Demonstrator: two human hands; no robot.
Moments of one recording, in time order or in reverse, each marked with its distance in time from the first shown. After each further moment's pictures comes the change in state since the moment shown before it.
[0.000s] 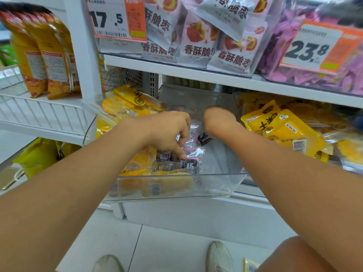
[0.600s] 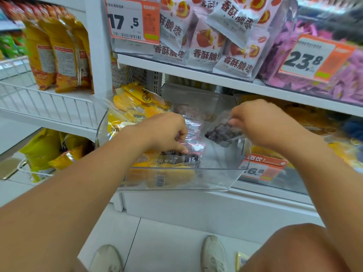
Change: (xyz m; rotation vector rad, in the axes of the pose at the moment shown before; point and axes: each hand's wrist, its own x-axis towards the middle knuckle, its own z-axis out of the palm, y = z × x) left_hand -0.020 -0.008 0.018 -0.020 0.157 -0.063; right_hand -0.096 0.052 -0.062 -0.049 0.169 -0.217
